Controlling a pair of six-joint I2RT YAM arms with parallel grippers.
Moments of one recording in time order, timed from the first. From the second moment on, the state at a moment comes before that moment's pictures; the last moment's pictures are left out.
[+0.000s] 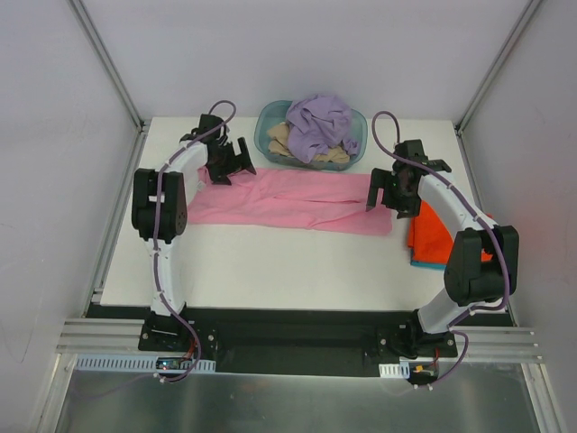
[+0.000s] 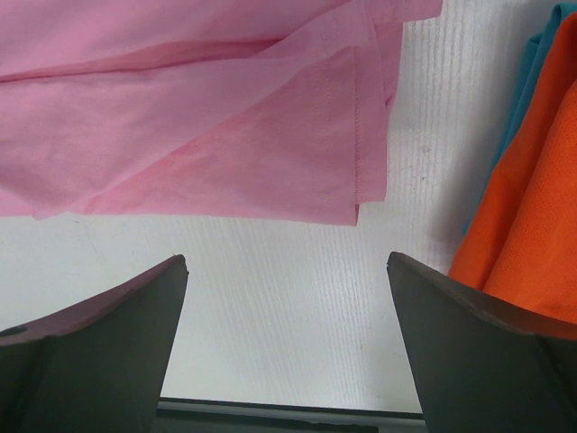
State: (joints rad) left arm -0.12 2.17 1.71 -0.58 0.32 -0.46; right arm 0.16 1.61 1.26 -0.83 -0.04 0.31
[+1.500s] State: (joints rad) left arm -0.10 1.88 1.49 -0.49 0.24 -0.52; right arm 0.25 1.96 1.58 -0.76 -0.15 0.21
